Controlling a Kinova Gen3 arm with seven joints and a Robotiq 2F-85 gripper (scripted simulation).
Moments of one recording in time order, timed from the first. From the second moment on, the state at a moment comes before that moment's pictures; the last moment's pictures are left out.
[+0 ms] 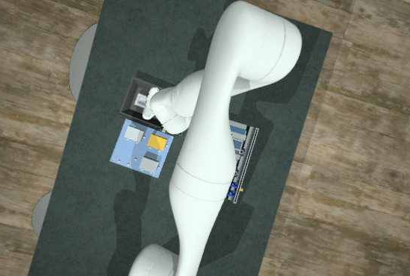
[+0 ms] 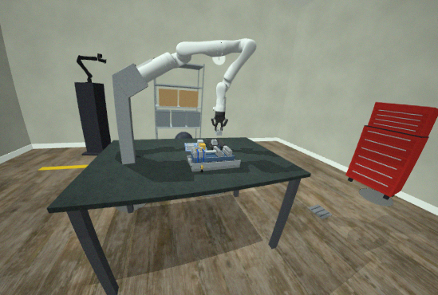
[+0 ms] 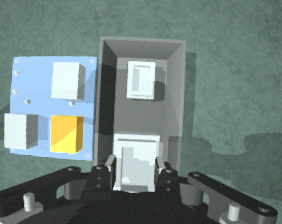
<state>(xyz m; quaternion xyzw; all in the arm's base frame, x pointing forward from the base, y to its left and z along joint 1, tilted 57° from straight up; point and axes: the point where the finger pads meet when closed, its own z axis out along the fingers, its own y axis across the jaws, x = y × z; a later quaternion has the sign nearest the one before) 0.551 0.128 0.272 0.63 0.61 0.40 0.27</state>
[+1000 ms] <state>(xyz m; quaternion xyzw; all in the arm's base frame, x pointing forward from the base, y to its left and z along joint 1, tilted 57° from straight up) 0.557 0.127 0.268 0.63 0.61 0.40 0.26</state>
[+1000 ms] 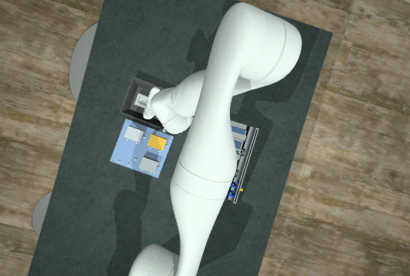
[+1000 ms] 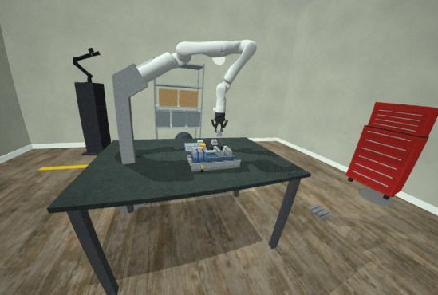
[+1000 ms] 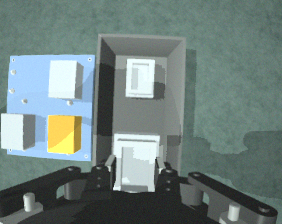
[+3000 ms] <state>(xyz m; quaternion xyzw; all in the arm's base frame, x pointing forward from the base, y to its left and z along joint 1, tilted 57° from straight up) 0.630 0.142 0.223 0.63 0.61 0.40 0.26</state>
